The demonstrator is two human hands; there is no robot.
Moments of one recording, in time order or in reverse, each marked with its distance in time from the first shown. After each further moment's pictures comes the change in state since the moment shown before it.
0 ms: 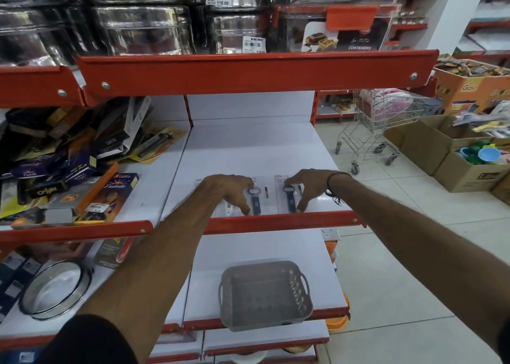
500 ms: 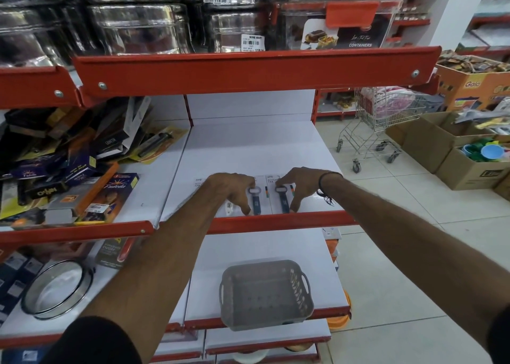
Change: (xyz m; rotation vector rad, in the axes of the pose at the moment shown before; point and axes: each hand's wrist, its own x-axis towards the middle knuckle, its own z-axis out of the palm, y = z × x) left_hand 0.001 0.009 -0.003 0.096 -0.019 -0.016; right_hand 0.010 -0.013 0.001 0.079 0.025 -0.031
